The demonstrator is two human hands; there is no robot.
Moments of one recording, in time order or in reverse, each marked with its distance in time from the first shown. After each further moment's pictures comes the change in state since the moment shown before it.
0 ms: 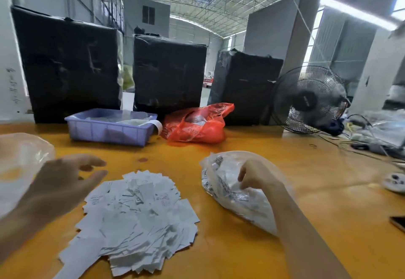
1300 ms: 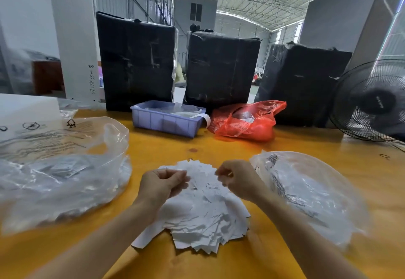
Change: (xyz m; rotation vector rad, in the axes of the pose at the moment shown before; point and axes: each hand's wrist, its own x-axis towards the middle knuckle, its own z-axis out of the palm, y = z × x) left_hand -0.032 0.011 0.059 -0.974 -0.106 -0.624; right_hand -0.040 -0.137 0.042 0.373 0.052 -0.488
